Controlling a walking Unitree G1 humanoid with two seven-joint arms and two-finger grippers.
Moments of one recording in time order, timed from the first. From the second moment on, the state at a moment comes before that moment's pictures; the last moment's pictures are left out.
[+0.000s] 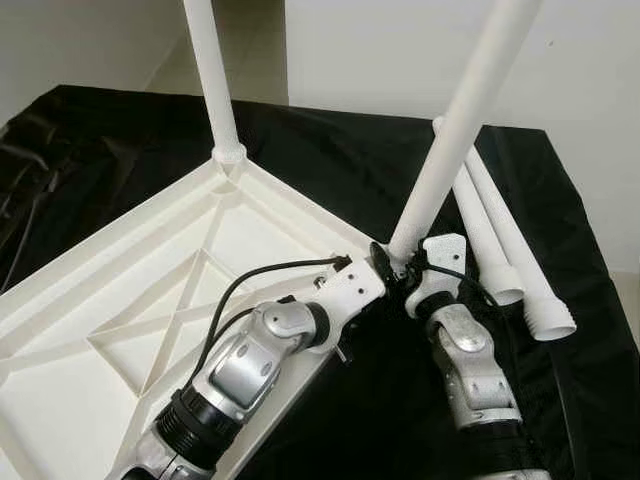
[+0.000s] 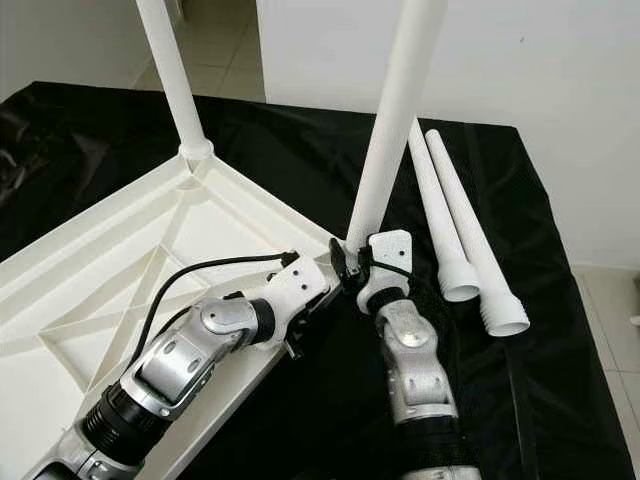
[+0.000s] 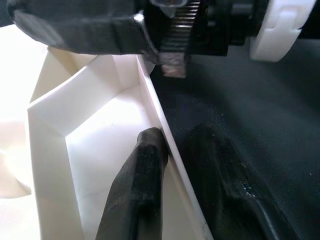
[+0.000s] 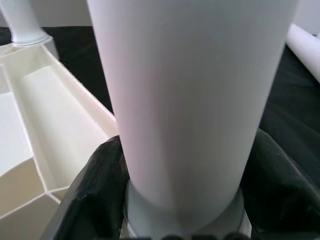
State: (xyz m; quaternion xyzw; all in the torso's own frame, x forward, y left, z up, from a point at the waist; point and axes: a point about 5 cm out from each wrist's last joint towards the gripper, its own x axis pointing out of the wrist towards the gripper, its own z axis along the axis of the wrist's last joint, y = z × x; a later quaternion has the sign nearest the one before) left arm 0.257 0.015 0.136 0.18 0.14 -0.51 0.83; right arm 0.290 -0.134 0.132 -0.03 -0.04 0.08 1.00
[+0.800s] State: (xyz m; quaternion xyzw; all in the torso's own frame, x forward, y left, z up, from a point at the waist) left arm 0.259 0.031 0.136 0.19 0.10 -0.52 0.82; right arm 0.290 -0.119 0.135 -0.03 -0.02 0.05 1.00
